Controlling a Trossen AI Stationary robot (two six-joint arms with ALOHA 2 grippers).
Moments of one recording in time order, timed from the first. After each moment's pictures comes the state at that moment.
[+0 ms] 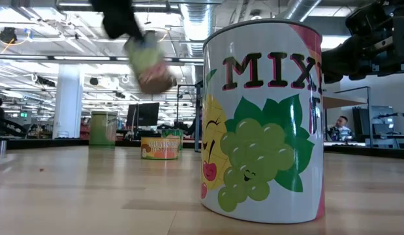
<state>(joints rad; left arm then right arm) -0.20 1.26 1.10 -0.70 -0.23 -0.38 0.25 0.91 0.01 0.92 0.31 -0.07</state>
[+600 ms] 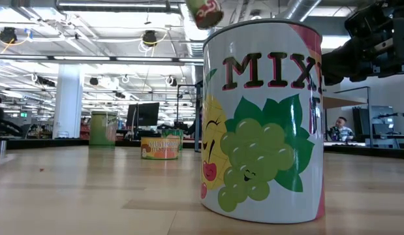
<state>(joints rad) 0.00 1.60 1.92 -1.08 -0.19 0.14 0.25 0.91 0.00 0.90 0.31 -0.05</state>
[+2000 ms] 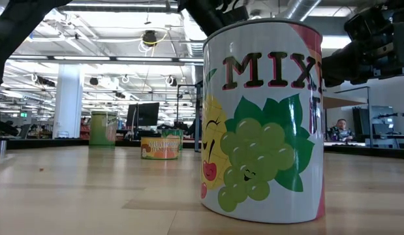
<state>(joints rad) 0.29 2.05 2.03 -0.74 -0.05 0.41 0.25 0.91 0.00 0.87 0.31 -0.06</state>
